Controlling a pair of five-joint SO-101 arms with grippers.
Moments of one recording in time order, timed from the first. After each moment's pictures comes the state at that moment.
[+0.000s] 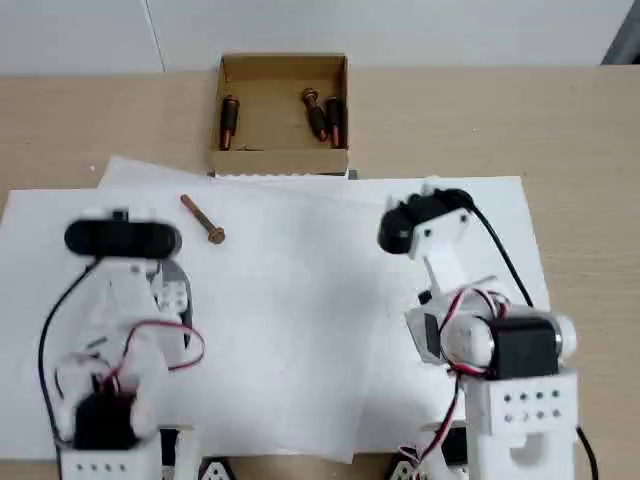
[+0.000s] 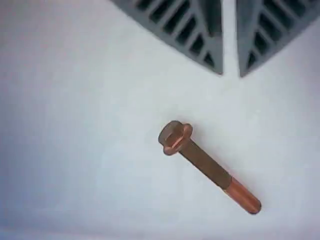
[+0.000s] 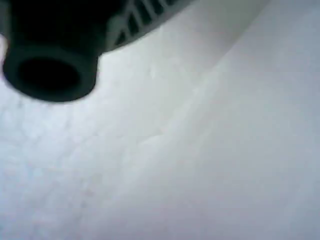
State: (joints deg) left arm -4.3 -77.7 60.2 65.0 1.8; right arm -7.6 -55.6 34.0 95.6 15.2
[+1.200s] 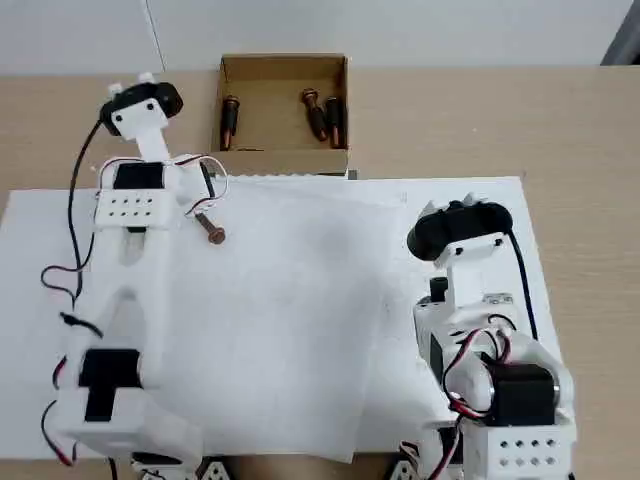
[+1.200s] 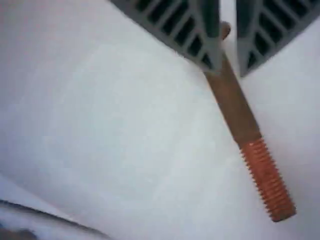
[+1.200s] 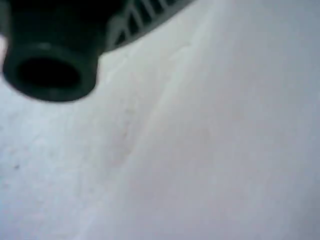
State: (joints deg) left arm -4.3 6.6 6.5 65.0 23.9; right arm -5.4 -68.6 46.0 83.5 6.5
